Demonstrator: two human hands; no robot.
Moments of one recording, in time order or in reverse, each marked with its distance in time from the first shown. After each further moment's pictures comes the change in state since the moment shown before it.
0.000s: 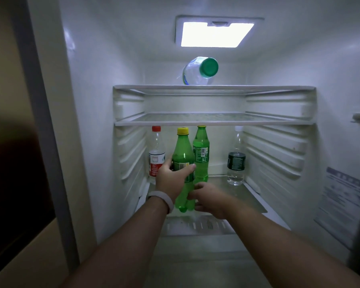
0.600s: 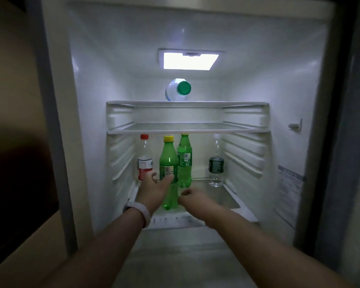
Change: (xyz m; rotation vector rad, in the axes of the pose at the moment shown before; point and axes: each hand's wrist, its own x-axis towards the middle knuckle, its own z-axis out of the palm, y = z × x) left_hand -0.053 0.025 -0.017 0.297 -0.031 -0.103; right_hand -0.086 -0.006 0.005 -0.330 0.214 -0.116
